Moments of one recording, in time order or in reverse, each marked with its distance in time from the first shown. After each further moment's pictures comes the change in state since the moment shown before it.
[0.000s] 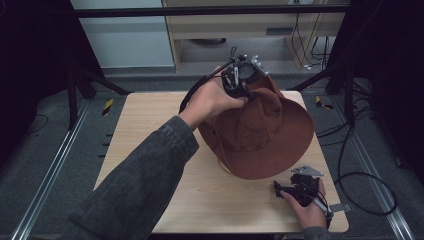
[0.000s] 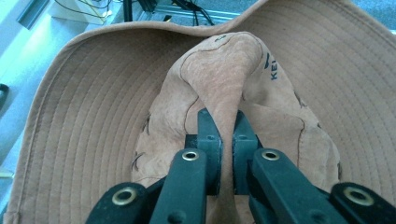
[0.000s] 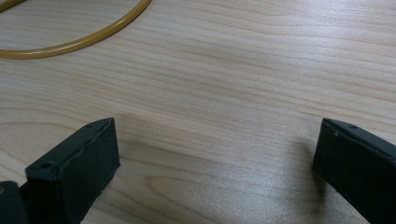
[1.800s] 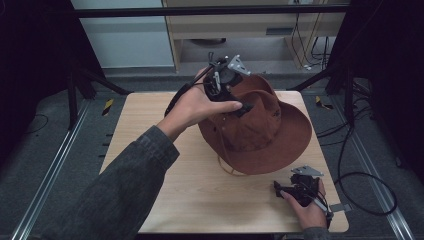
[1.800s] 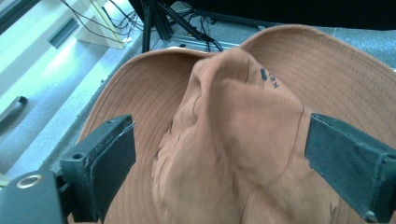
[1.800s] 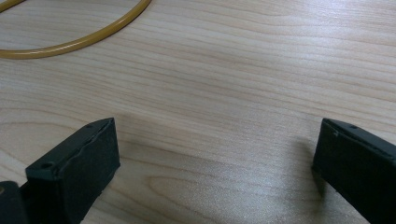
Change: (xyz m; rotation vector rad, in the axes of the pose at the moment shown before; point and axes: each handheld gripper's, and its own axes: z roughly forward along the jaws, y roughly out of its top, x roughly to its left) left arm -0.002 -0.040 -0.029 -0.148 0.061 -0.057; right arm 0.000 0.000 0.000 0.000 0.002 0.000
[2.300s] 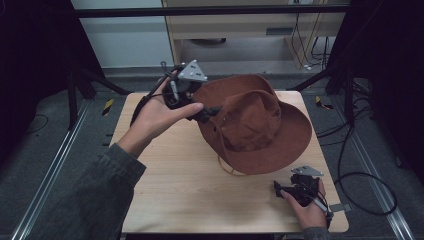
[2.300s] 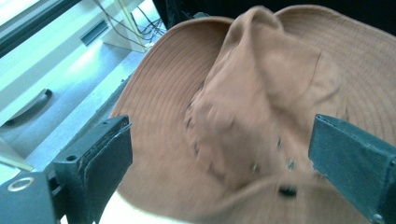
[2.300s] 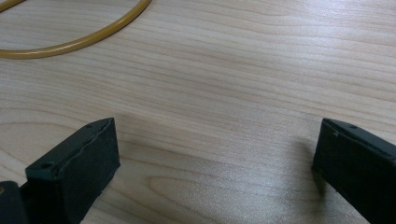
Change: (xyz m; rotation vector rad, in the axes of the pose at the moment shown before) left arm 0.015 -0.066 -0.059 -0.074 0.076 -0.068; right arm 0.000 0.000 0.000 0.000 0.001 0.000
